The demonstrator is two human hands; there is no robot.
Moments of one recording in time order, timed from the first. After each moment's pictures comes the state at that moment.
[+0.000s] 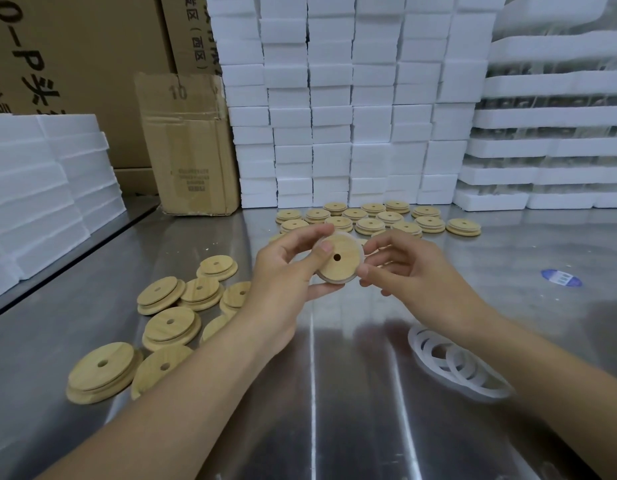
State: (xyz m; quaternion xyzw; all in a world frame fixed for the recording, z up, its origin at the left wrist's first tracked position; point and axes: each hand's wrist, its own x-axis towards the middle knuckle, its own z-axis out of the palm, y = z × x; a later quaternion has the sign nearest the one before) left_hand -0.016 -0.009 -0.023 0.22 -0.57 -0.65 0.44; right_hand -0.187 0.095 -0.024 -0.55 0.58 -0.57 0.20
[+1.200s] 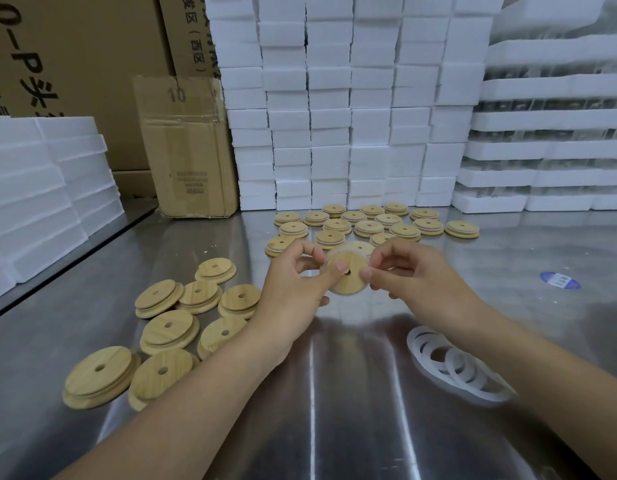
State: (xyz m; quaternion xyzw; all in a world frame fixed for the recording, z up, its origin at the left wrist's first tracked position) left_hand -0.023 -0.010 -0.035 0.27 -0.67 -0.55 0.42; right_hand -0.191 0.093 -0.025 -0.53 0.60 -0.57 0.19
